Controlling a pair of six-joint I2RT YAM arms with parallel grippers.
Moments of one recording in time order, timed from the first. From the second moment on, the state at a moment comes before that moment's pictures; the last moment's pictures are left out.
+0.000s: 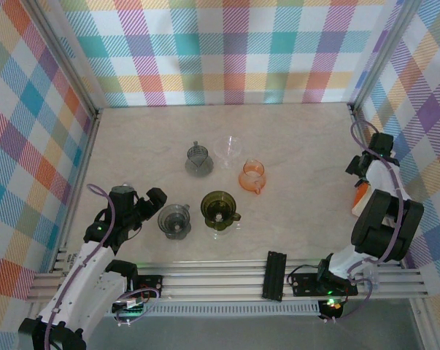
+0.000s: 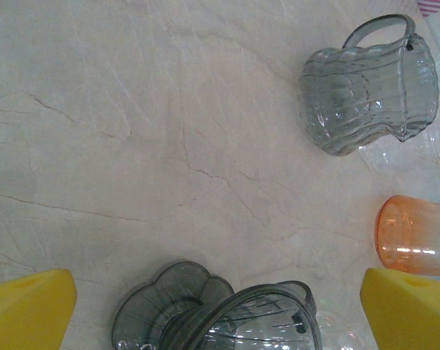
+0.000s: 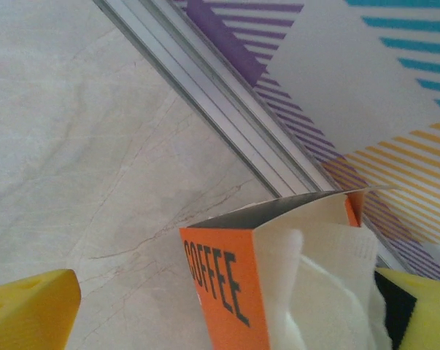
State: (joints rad) left arm -0.20 0.69 0.48 -0.55 0.08 -0.89; right arm -0.39 1.56 1.08 -0.55 0.28 0.21
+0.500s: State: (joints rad) left arm -0.20 0.69 0.48 -0.53 0.09 -0.91; right arm -0.39 1.49 1.13 -0.59 0.28 0.20
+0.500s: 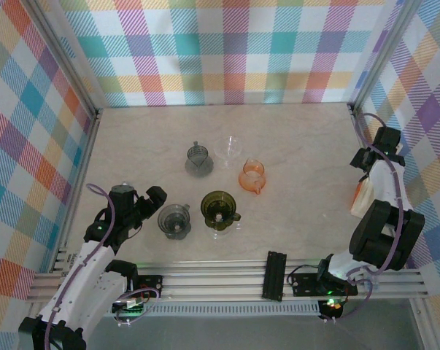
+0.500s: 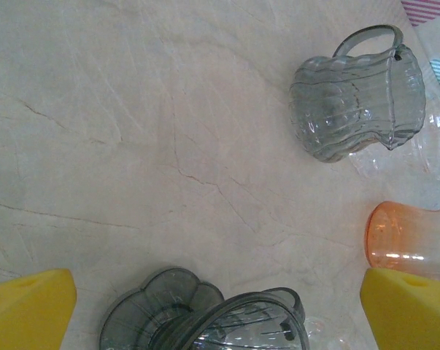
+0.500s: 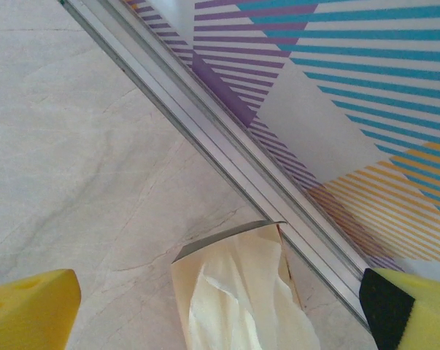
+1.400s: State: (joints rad) left arm -0.20 0.69 0.48 -0.53 0.09 -0.92; right arm -0.41 1.61 1.11 -0.60 0.26 0.21
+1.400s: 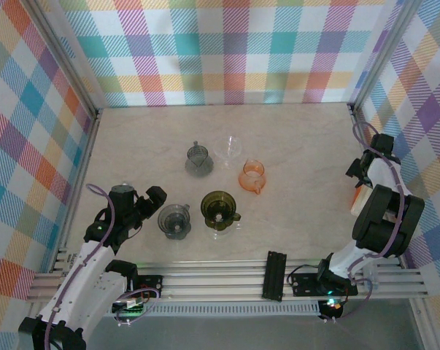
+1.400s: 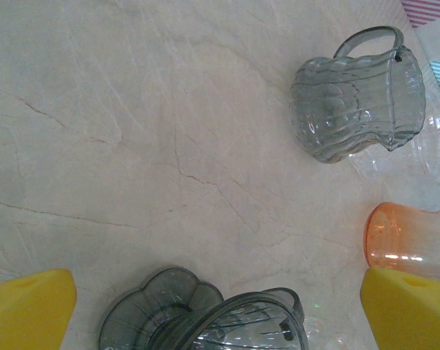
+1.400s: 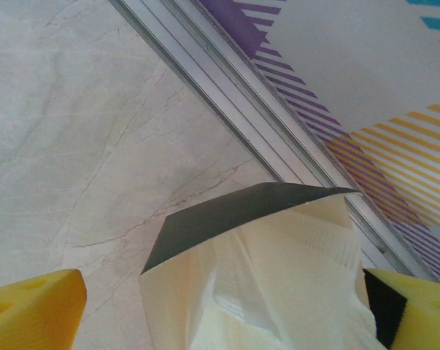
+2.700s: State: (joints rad) left arm -0.20 0.68 0.48 -0.53 0.08 -0.92; right arm -0.39 1.58 1.11 -0.63 0.26 0.23
